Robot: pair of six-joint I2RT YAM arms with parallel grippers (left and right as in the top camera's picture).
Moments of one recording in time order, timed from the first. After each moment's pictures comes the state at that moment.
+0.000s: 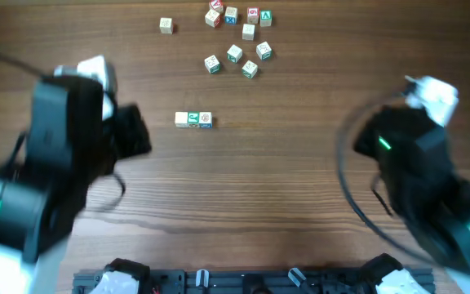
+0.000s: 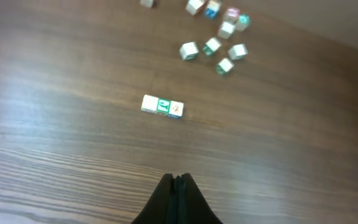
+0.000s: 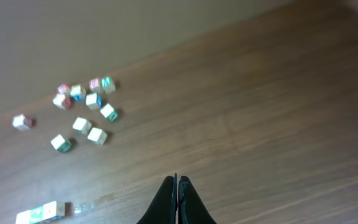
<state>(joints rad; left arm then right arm) -0.29 1.12 1.65 -1.35 -0.06 -0.49 0.51 0.96 1.32 -1.03 0.57 0.64</state>
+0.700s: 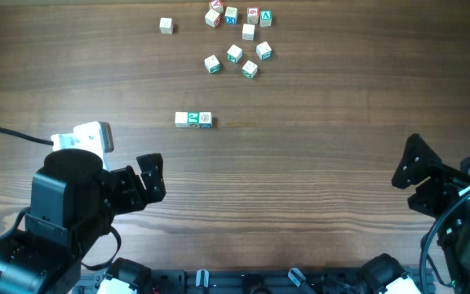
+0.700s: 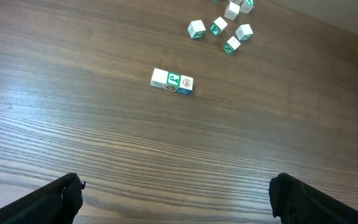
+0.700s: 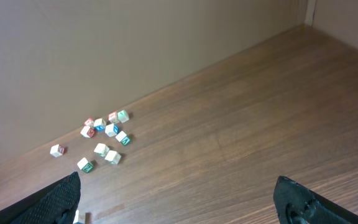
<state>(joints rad) -0.36 0.85 1.37 -1.33 -0.11 -0.54 0.51 0.65 1.32 -1.14 0.59 0.63</state>
